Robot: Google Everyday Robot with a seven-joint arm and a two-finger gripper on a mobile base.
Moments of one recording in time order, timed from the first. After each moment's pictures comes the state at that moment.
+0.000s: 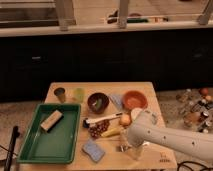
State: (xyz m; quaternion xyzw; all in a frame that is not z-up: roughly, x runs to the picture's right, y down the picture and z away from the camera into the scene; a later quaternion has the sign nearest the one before) arm 0.135 0.303 0.764 -0.30 -0.13 -0.21 0.92
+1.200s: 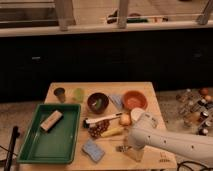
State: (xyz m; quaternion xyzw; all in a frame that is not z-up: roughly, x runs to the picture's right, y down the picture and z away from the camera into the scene) arm 0.153 0.317 0.777 -0.30 -0.09 -0.18 0.93
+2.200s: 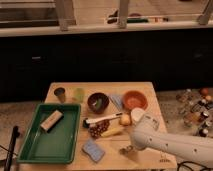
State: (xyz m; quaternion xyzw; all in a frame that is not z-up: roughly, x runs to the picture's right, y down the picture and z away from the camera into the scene) arm 0.167 0.312 0.772 -0.29 -0.05 -0.16 0.94
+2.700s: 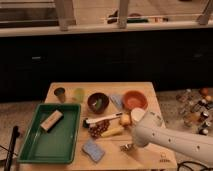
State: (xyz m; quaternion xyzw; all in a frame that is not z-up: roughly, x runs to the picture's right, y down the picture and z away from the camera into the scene) arm 0.170 0.295 0.772 -0.30 -0.08 -0.13 0.94
